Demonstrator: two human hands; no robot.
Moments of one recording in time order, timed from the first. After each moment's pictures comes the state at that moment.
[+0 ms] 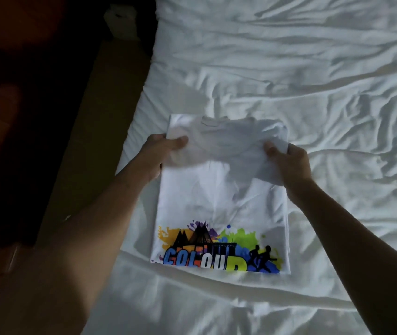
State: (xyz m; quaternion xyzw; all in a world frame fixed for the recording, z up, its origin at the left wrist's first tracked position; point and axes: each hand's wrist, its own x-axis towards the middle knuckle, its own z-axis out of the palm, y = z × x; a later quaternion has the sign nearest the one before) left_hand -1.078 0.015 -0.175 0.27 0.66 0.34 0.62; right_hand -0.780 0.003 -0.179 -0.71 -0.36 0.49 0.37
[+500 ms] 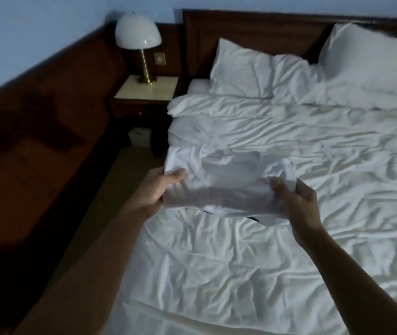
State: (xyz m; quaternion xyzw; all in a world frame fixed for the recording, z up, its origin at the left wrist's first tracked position) left_hand -1.068 -0.039 0.118 0.38 0.53 0.47 0.60; right_hand -0.761 -0.063 0.117 -0.60 -0.42 0.41 0.54
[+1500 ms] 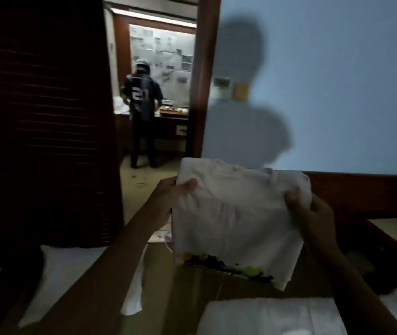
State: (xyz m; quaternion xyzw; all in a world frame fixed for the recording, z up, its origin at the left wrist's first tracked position) left_hand -1.075 -0.669 0.353 0.13 0.62 0.77 0.08; right_hand -0.961 -0.382 0.367 -0.04 -0.79 0.52 0.32
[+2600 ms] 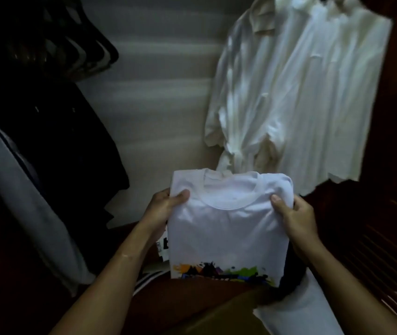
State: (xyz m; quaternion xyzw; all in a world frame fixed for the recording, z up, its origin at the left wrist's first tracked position) left_hand -0.963 -1.446 0.242 -0.36 0.53 0.66 -0.39; right_hand -1.237 -1.297 0.242 0.37 -0.67 0.62 -0.19
